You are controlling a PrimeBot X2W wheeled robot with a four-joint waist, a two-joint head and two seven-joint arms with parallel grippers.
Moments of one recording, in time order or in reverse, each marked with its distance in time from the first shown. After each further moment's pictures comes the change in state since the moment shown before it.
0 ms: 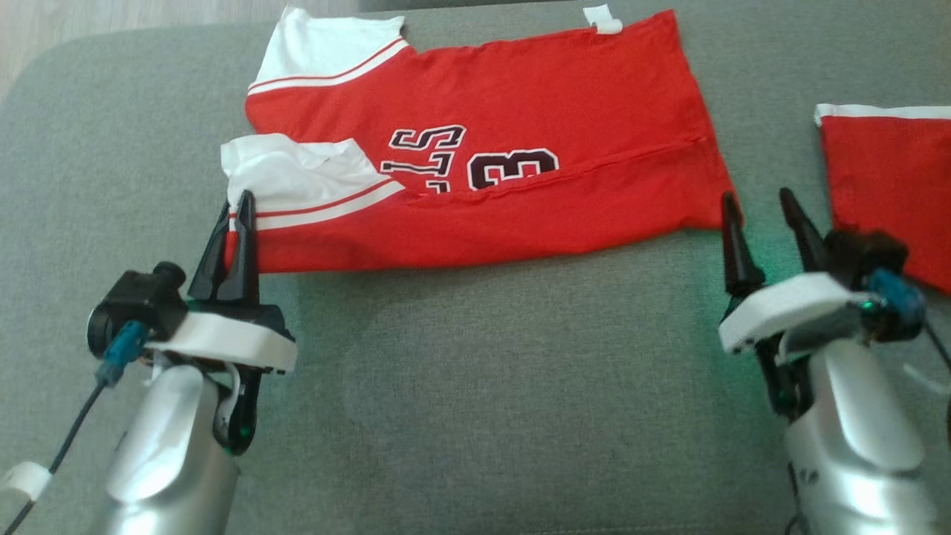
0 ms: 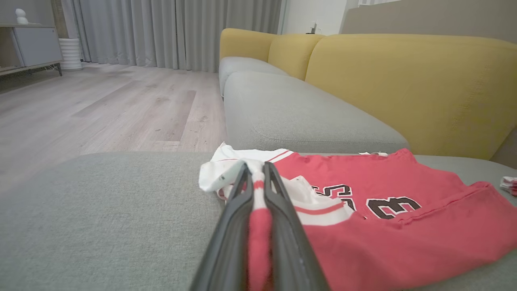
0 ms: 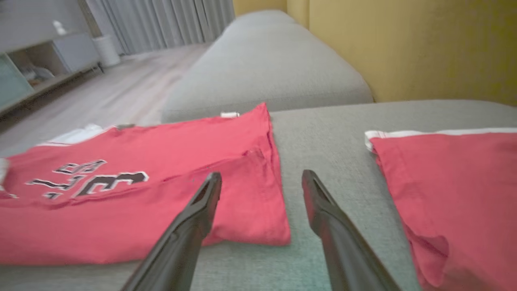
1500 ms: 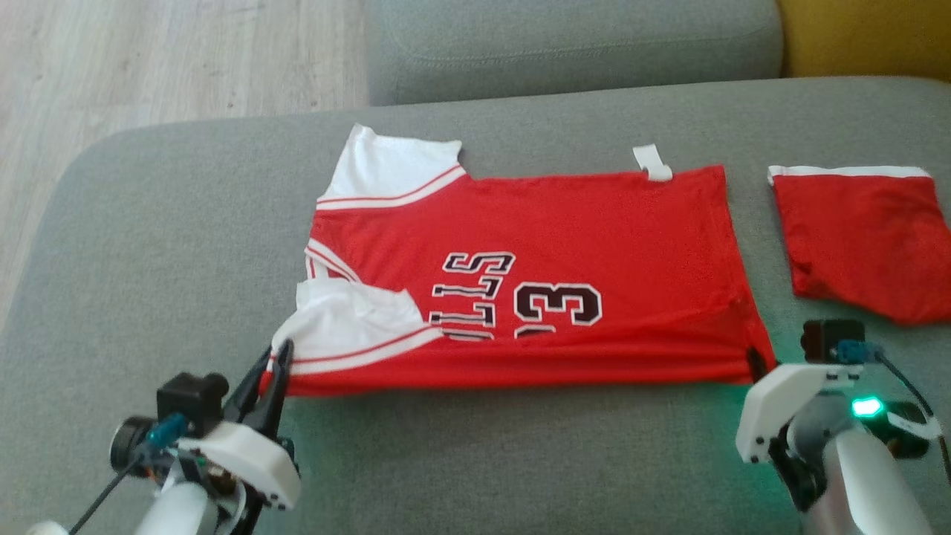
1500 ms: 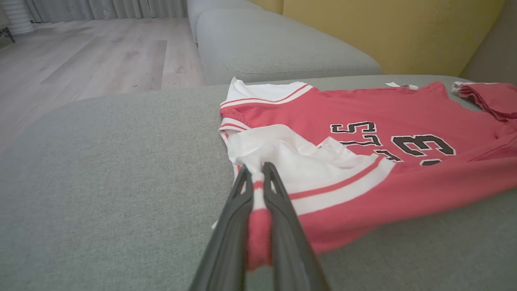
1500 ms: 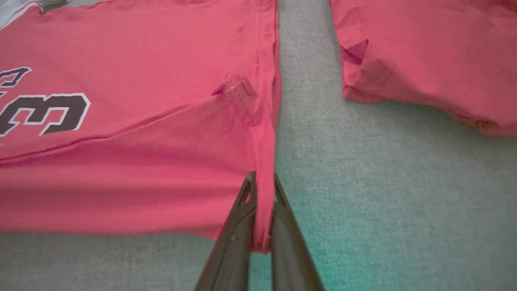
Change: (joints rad) left arm 0.237 0.088 -0.105 -0.062 -0.011 -0.015 0.188; right arm 0.134 0.006 -0.119 0.093 -0.136 0.000 0.371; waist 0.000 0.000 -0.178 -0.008
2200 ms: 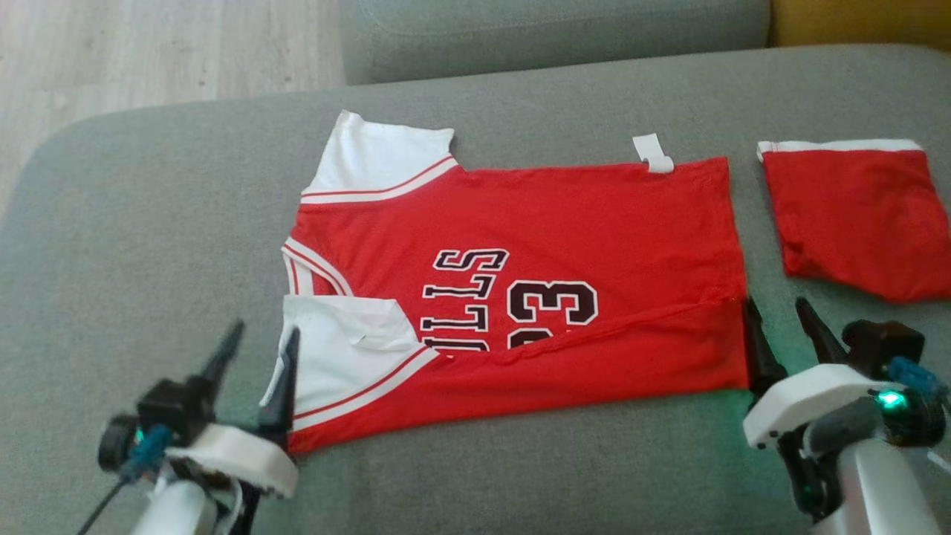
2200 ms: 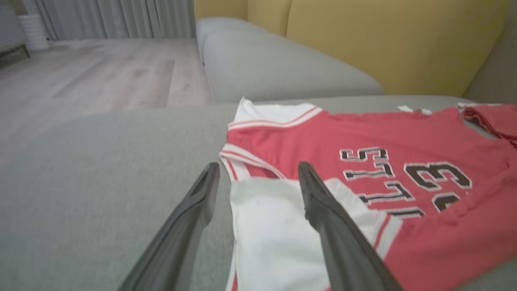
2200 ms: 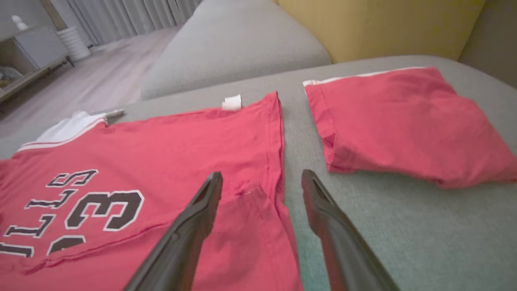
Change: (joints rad) left arm 0.046 0.007 0.011 -0.100 -0.013 0.061 -0.072; right arm 0.132 0.000 0.063 -0.289 0.176 0.000 -0.184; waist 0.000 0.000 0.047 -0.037
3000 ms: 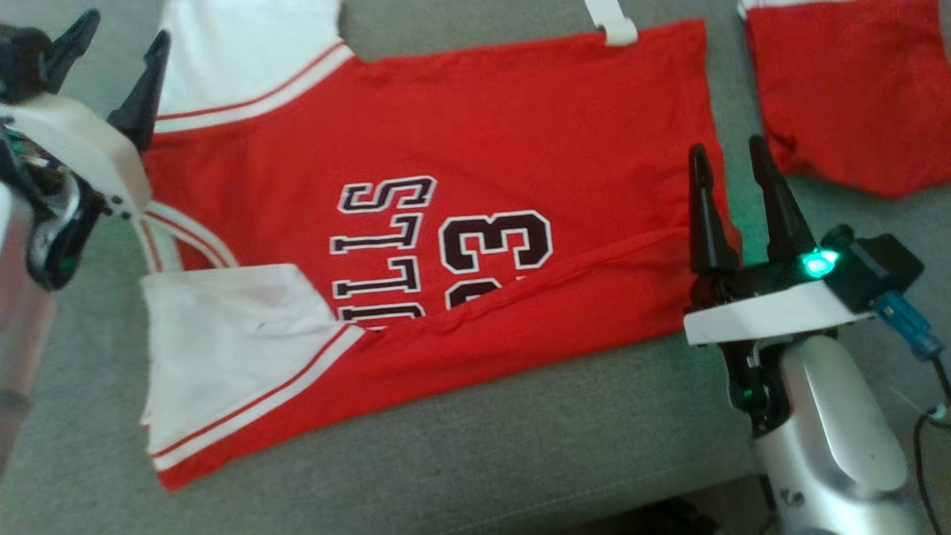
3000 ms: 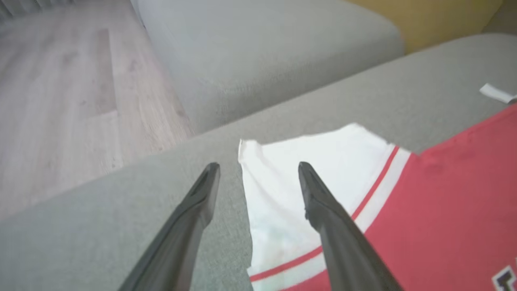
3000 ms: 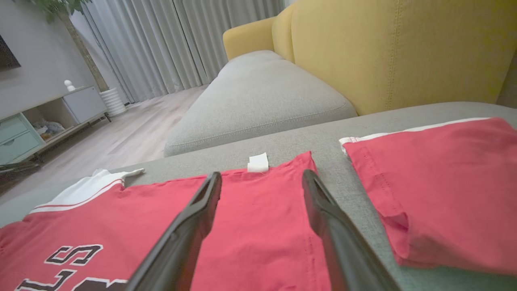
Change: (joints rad) left arm -0.677 0.260 -0.136 0.129 -0.135 -0.083 0.324; right arm -0.200 -0.001 0.224 -0.075 0.137 0.000 -0.319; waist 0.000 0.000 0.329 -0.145
